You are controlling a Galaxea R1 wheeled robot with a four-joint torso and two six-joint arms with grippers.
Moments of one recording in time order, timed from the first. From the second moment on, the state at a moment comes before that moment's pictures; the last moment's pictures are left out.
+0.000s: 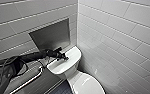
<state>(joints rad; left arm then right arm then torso) 0.07 2.62 -2.01 -0.14 0.54 -0.50 -1.54 2.58 -1.98 -0.16 0.25 0.32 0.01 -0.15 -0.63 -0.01</state>
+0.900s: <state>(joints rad) 0.25 2.15 -1.27 -0.07 0.51 -0.49 -1.54 2.59 -2.02 -0.16 0.26 0.32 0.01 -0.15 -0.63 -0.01</state>
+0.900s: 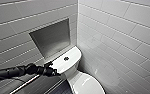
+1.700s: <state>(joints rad) 1.06 2.03 -1.22 0.26 0.24 -0.49 -1.55 2.62 -2.06 -0.16 0.26 0.32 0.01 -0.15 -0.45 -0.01</state>
